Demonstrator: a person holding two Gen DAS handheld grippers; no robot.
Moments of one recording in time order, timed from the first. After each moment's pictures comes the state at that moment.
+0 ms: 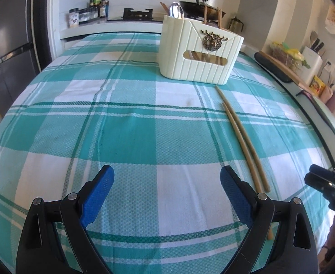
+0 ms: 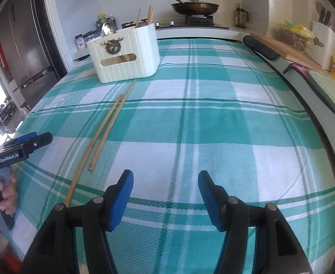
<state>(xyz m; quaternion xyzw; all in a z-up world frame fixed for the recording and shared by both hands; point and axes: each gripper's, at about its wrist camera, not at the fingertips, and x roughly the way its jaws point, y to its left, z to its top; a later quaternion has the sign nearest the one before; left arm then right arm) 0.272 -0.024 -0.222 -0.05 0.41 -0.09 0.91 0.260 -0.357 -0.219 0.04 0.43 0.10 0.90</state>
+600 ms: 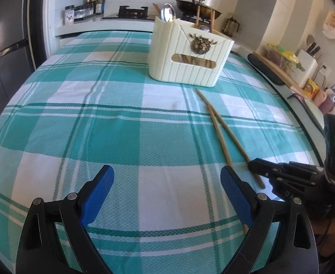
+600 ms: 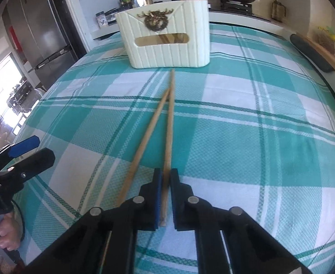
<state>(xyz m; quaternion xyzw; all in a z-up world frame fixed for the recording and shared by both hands) 0.270 -0.043 -0.207 -0.06 0.42 -0.12 0.90 0.323 -0.286 -0.241 0.01 0.48 0.14 0.86</state>
